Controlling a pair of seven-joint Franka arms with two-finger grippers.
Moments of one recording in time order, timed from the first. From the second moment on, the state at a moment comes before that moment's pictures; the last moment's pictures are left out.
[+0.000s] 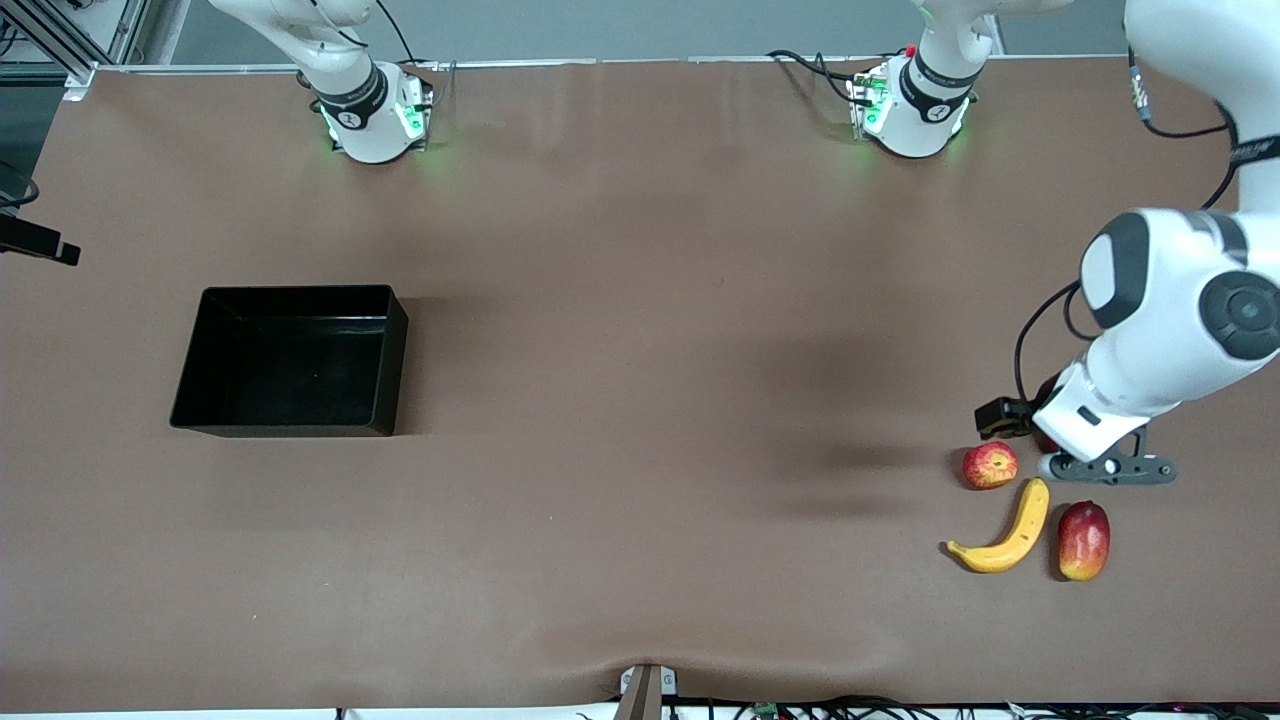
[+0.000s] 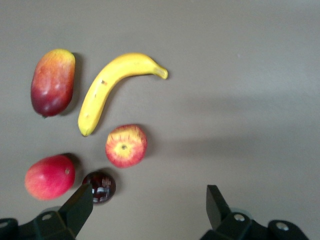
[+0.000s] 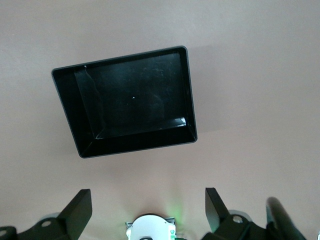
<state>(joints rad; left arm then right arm) -0.01 0.40 -0.07 -1.67 0.05 2.15 -0.05 -0.15 0.12 -0.11 -1.45 0.01 1.34 -0.09</state>
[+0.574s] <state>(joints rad) 0.02 0.59 -0.06 -1.72 0.05 2.36 -0.05 -0.20 0.28 -0.10 -1.59 0.01 1.55 -0.12</state>
